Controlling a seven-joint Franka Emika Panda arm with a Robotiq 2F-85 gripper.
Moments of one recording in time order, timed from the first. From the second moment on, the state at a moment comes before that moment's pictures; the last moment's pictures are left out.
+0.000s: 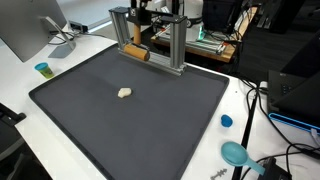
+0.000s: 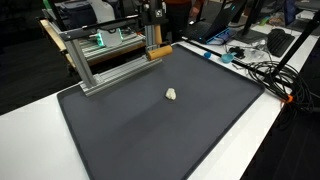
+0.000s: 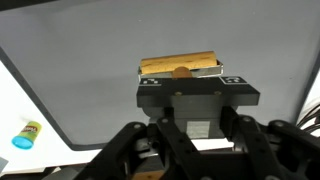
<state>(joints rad) -0.08 -0.38 0.09 -2.49 -0.06 2.42 0.23</state>
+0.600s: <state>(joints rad) -0.08 -0.20 0.22 -2.33 -0.23 2.41 0.54</state>
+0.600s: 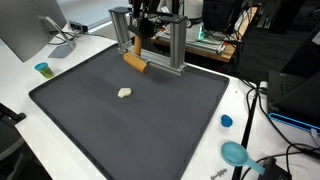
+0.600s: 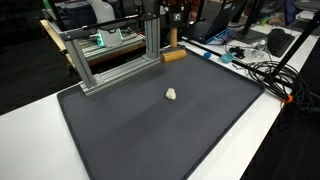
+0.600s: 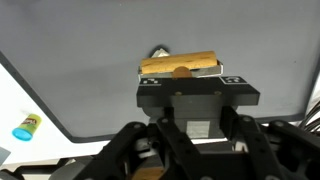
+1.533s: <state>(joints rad) -0.04 0.07 0.06 -2.19 -0.17 2.42 0.65</state>
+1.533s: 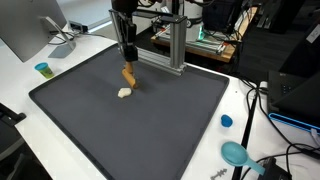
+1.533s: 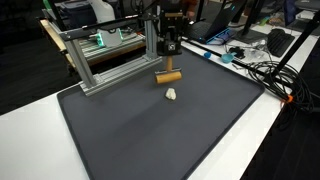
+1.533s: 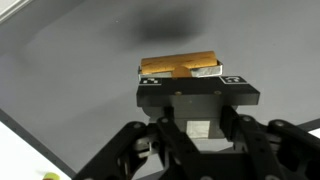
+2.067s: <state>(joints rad) -0.02 0.12 0.03 -2.16 -0.10 2.45 0.67</state>
